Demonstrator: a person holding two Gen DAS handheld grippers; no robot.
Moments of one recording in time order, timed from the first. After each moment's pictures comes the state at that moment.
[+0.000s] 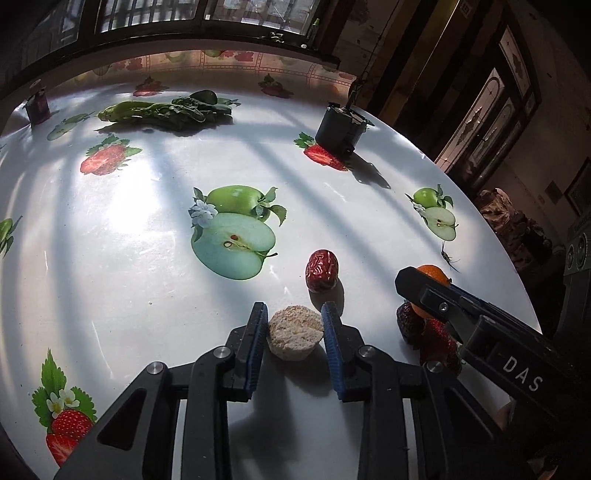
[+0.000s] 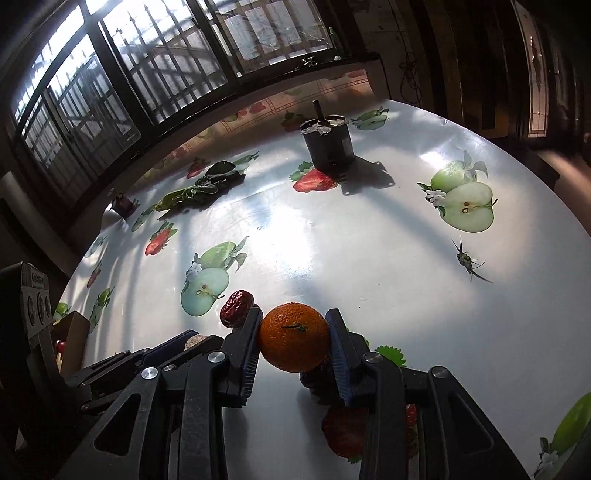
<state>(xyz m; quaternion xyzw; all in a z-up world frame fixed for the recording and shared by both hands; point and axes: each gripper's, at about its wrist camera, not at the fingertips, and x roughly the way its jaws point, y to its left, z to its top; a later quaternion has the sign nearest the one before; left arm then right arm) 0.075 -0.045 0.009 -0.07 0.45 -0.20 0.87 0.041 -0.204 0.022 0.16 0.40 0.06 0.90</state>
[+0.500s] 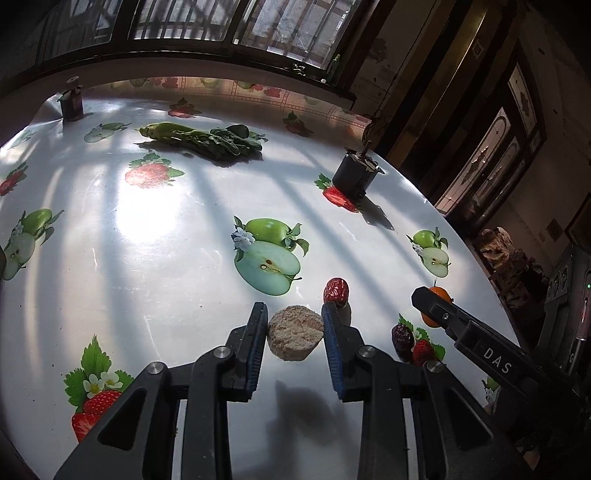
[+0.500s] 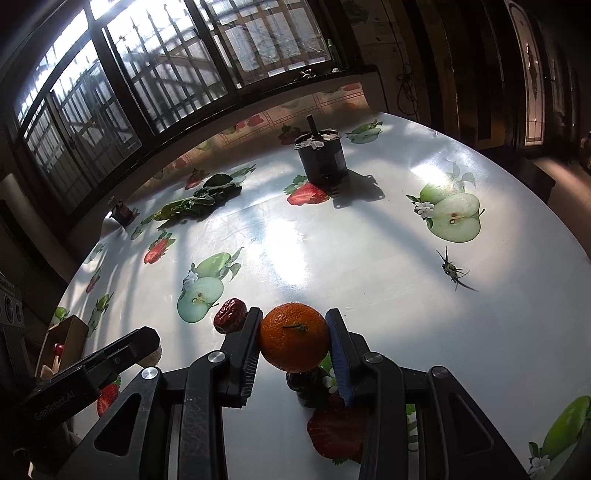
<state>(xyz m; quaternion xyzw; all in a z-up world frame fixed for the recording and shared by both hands) 0.051 -0.013 0.034 -0.12 0.41 -0.17 0.89 0.031 -0.212 0.031 0.15 0.37 0.05 0.92</state>
